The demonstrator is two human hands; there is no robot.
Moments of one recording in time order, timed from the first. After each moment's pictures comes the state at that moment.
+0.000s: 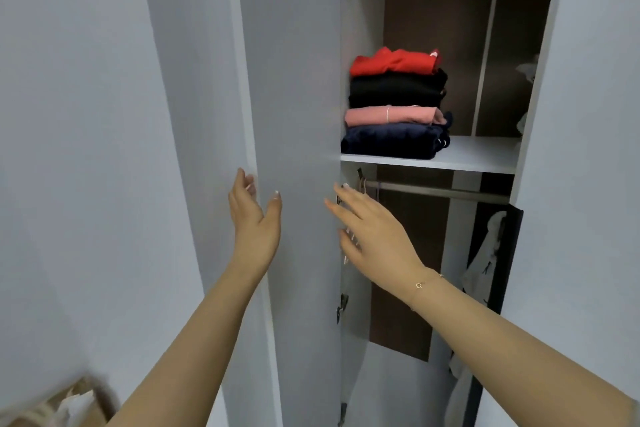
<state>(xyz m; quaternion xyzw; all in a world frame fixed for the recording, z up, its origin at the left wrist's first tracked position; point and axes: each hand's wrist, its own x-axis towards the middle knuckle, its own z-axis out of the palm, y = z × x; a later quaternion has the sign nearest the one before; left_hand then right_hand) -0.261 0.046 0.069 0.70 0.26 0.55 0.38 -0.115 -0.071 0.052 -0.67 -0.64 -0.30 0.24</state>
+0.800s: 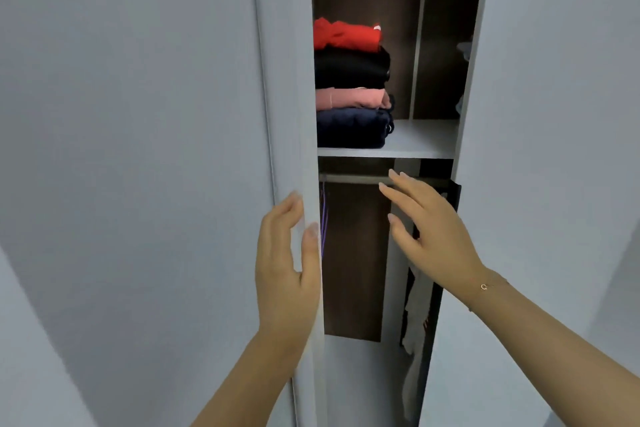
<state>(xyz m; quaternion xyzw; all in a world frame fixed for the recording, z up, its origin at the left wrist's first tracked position) -0.162 0.029 0.014 0.73 0.11 0.59 0.33 -0.001 -0.105 0.038 -0.76 -0.49 -0.31 0.28</state>
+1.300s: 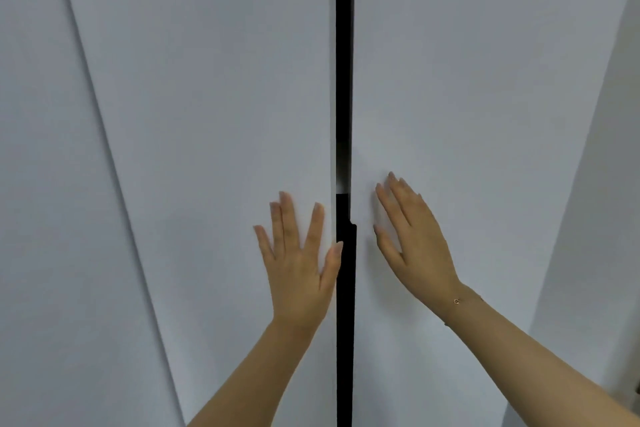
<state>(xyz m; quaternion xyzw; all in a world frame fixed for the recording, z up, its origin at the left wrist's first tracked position) 0.101 -0.009 -0.007 0.83 0.06 0.55 0.08 0.187 -0.175 0.029 -0.81 -0.39 -0.38 0.23</state>
